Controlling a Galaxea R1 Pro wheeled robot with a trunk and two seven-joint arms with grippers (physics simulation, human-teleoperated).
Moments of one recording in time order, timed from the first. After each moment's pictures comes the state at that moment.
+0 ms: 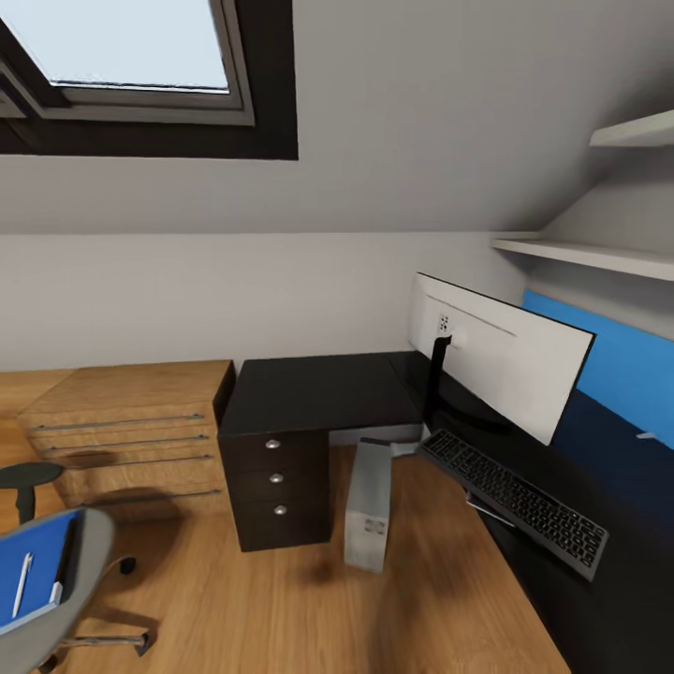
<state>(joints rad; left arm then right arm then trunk) -0.04 -0.13 -0.13 -0.50 0.04 -0.21 0.37 -0.10 0.06 0.00 -0.22 0.03 -0.64 -0.11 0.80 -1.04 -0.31</state>
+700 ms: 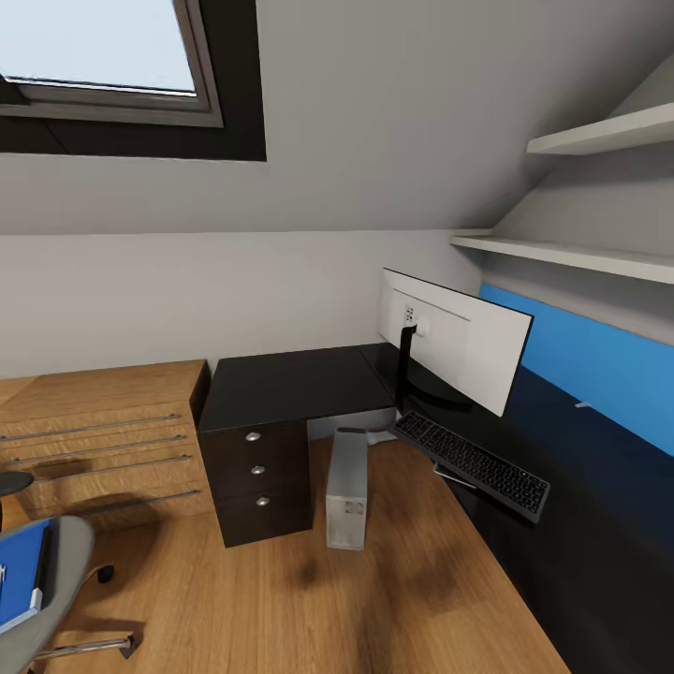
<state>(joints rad) -0.04 -0.13 -0.13 -0.50 0.04 -0.21 0.37 -0.10 0.05 0.00 -0.21 0.03 -0.63 -0.11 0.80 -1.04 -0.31</state>
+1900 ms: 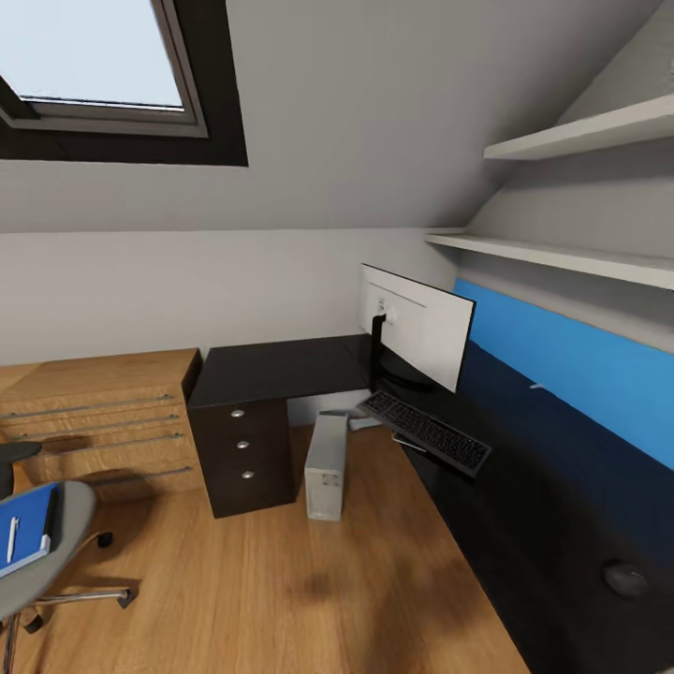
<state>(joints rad) -0.04 -0.13 -0.13 -0.50 0.04 -0.21 0.37 -0.10 0.06 0.03 -0.21 0.07 -0.63 -0.10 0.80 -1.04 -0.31</state>
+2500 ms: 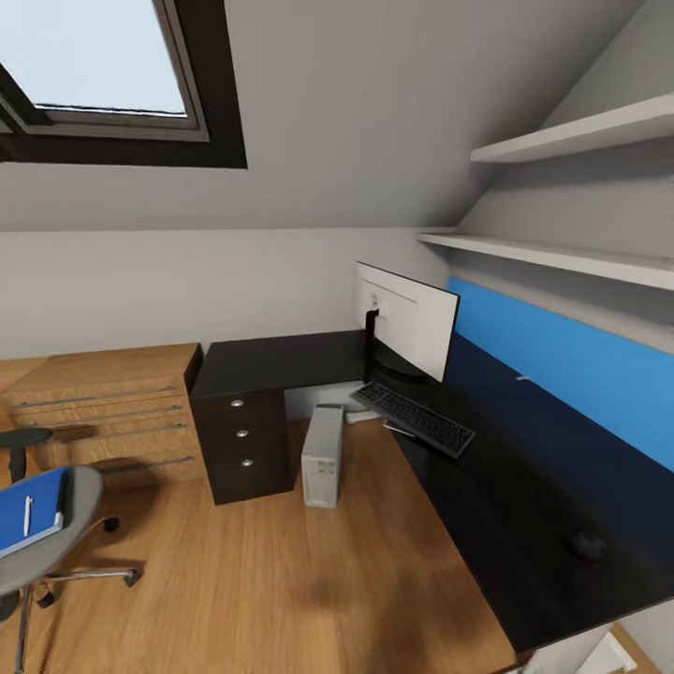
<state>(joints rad) -0.04 -0.13 -0.13 -0.50 0.04 -0.21 0.37 -0.10 0.06 0.11 -0.21 0.09 -0.63 -0.10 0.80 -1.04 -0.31</state>
